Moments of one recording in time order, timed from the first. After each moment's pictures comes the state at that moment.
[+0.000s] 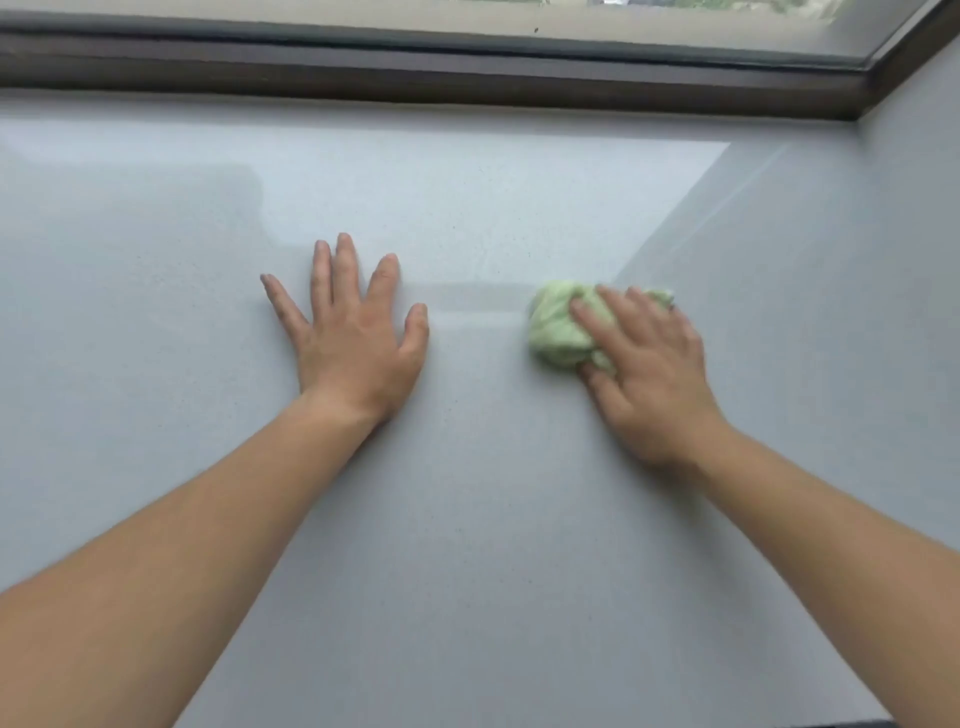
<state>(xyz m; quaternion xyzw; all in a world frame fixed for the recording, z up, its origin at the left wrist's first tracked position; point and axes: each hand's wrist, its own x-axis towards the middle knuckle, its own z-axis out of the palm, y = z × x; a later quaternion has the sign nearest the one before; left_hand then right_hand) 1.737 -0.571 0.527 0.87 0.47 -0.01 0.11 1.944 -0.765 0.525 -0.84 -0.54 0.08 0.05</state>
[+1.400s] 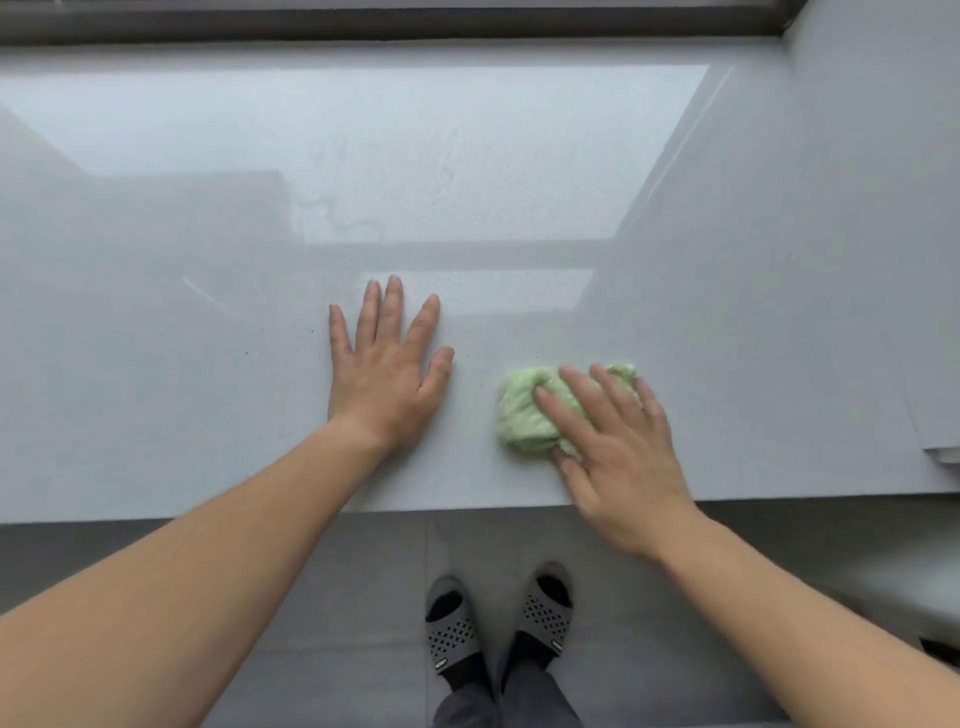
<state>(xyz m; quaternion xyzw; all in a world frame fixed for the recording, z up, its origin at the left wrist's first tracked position) 1.655 -0.745 0.525 0.91 0.39 -0.05 0.11 1.811 -0.963 0.528 -0.81 -0.58 0.10 0.03</state>
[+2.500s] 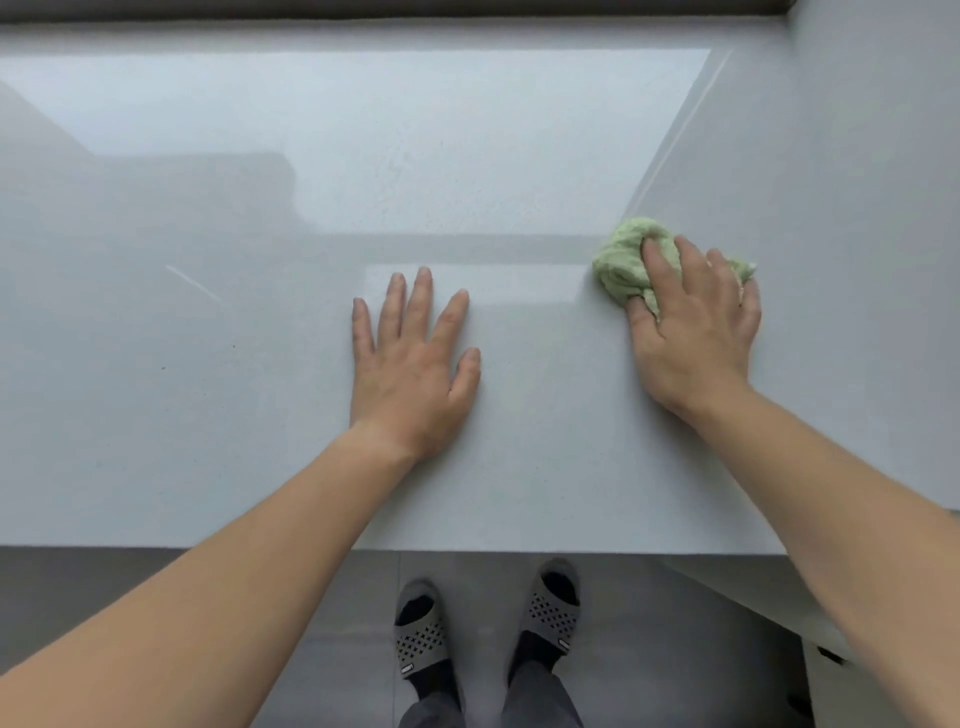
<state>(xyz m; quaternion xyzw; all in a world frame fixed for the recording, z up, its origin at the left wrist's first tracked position) 1.744 -0.783 0.523 0.91 0.40 -0.02 0.11 1.978 -0.911 0.528 -0.91 -0.39 0.10 0.07</state>
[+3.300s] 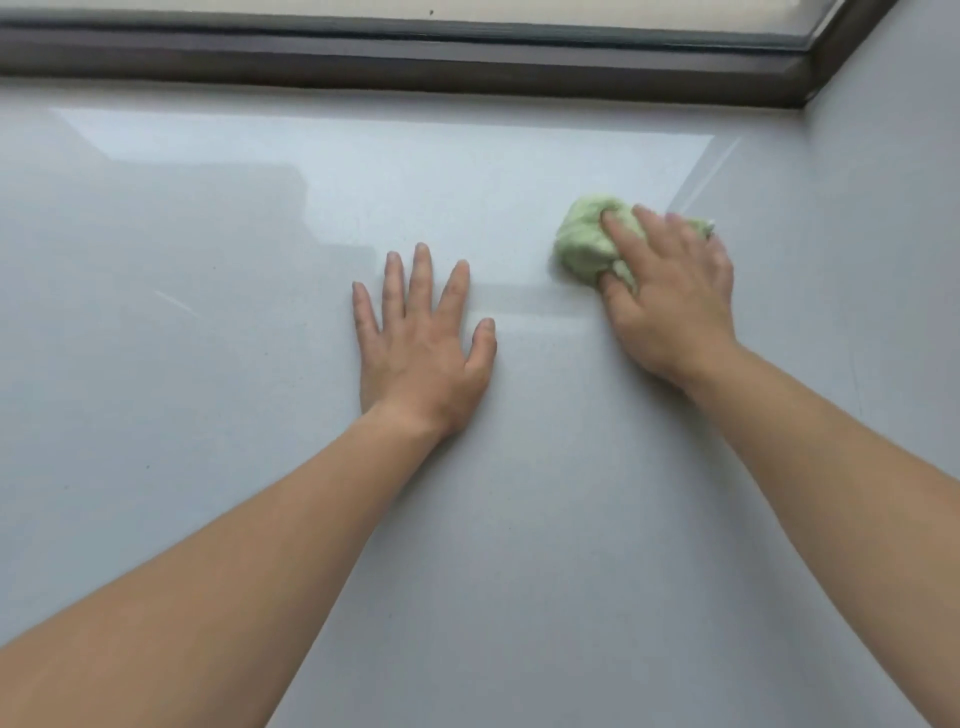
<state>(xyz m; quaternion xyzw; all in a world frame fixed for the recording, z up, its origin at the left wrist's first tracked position) 1.876 -0.706 0.521 0.87 0.48 -0.01 0.11 2.098 -0.788 0.526 -0.86 -0.50 0.09 0.07</state>
